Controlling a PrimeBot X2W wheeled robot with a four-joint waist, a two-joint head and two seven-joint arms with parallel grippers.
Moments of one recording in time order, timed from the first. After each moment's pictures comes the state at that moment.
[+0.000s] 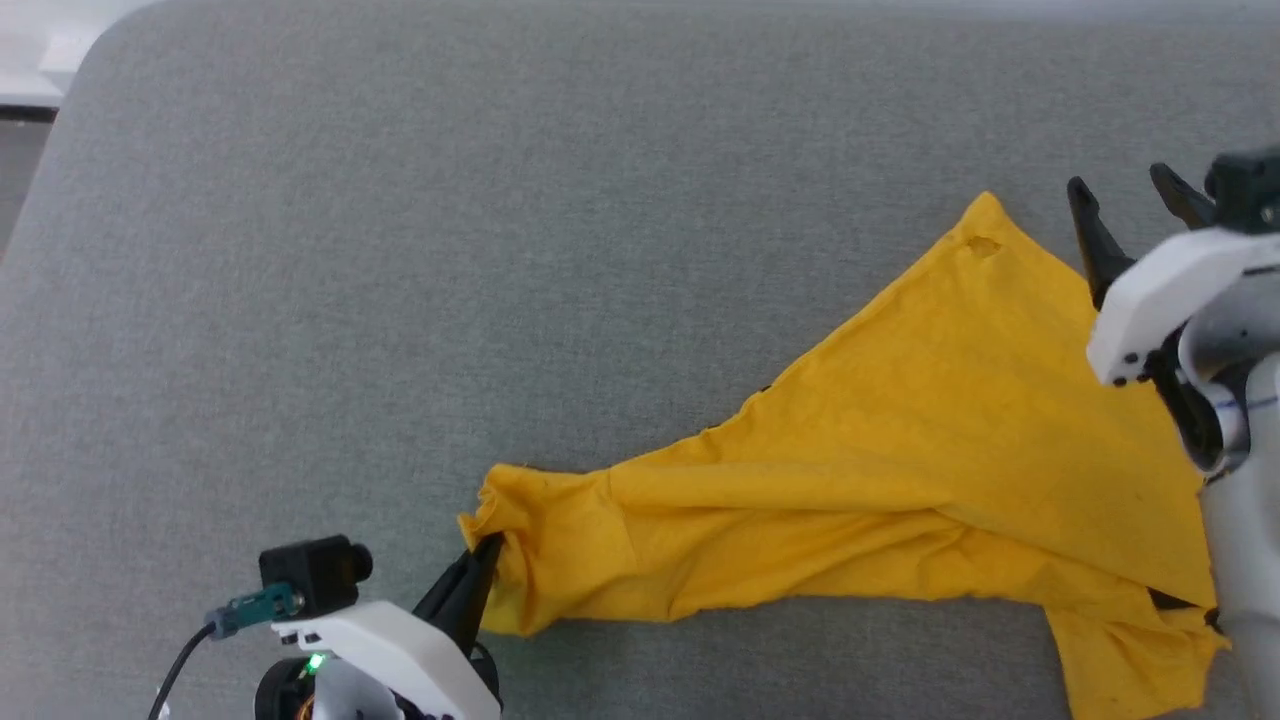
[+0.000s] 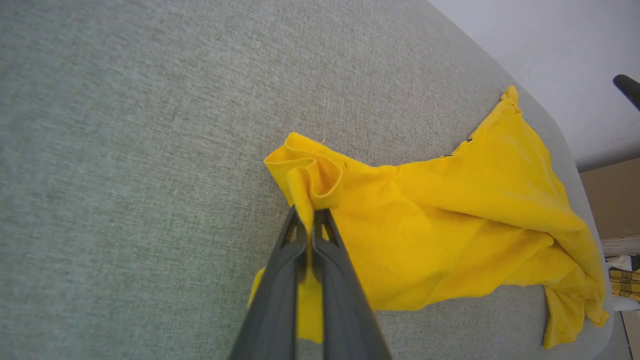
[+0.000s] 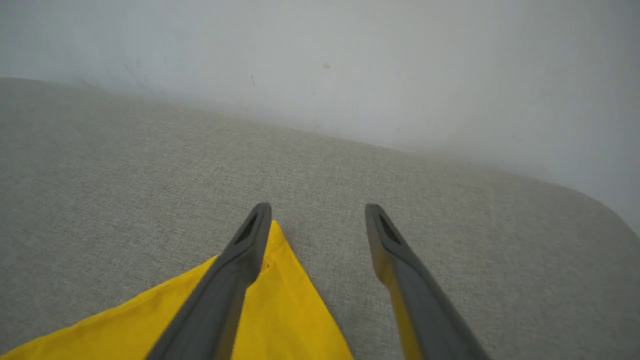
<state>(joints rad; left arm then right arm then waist) 0.08 0.24 -0.25 -0.14 -0.73 0.11 0.24 -0.56 -0.25 -0.02 0.36 0.15 0.13 0.21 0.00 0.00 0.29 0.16</state>
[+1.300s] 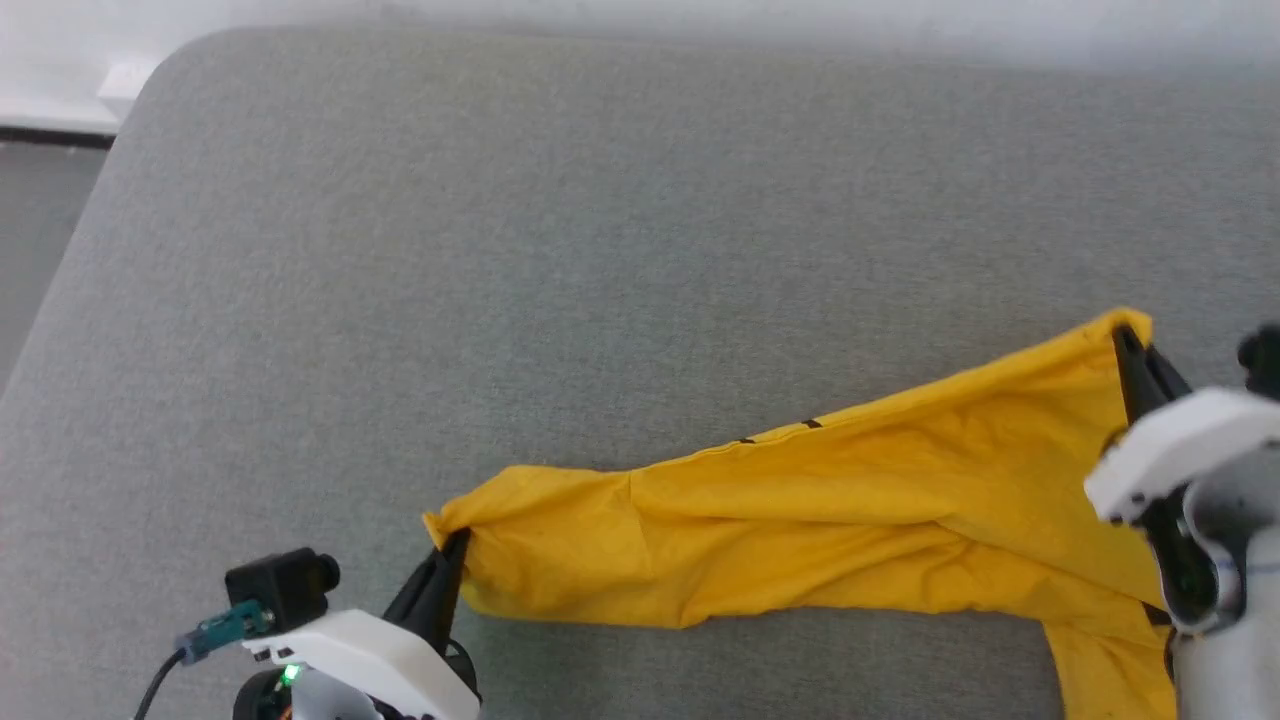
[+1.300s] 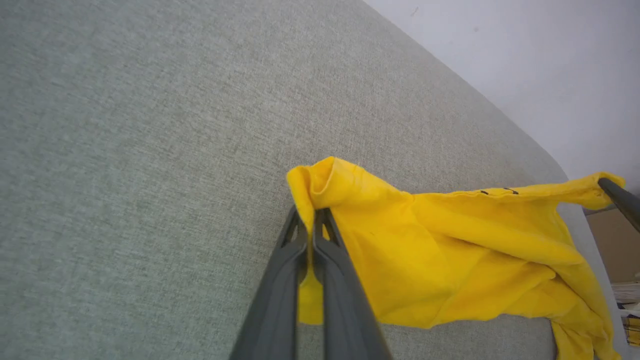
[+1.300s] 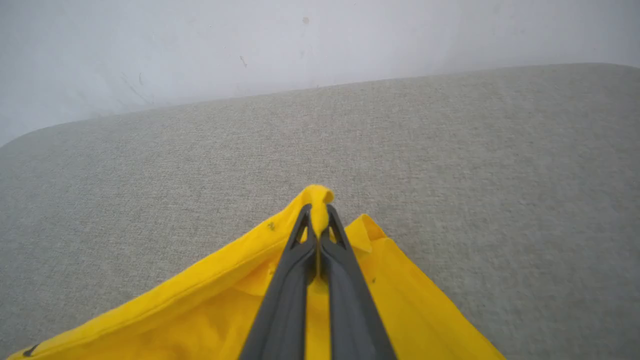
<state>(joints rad) 0.08 0.24 -0.23 -0.11 -0.73 0.12 0.15 -0.31 -0.09 -0.23 0.24 0.22 0.13 0.21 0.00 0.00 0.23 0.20</state>
